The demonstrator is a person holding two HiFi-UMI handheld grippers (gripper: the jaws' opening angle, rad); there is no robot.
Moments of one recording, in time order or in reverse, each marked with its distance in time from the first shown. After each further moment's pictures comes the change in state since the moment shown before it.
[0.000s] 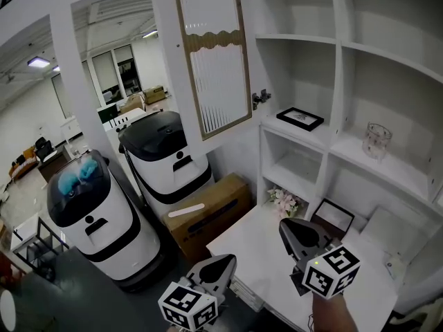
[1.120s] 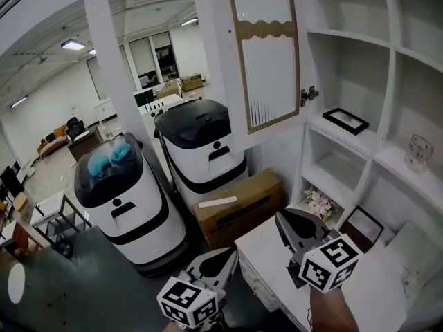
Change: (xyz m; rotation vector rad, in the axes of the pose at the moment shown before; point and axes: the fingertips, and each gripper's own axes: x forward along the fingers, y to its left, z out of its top) left arm -0.044 0.065 0.016 0.014 -0.029 0.187; right arm 0.090 0.060 0.002 0.016 -0.023 0.203
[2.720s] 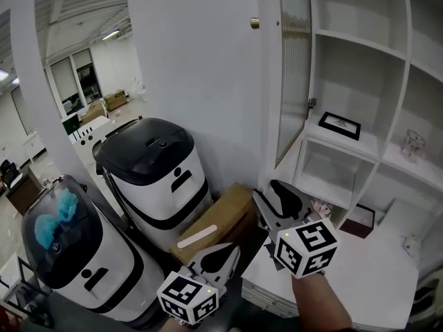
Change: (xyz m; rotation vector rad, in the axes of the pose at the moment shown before) left arm 0.106 0.183 0.036 0.009 0.015 -0.453; right arm 0.212 -0.056 0.024 -0.156 -0.048 -0.499
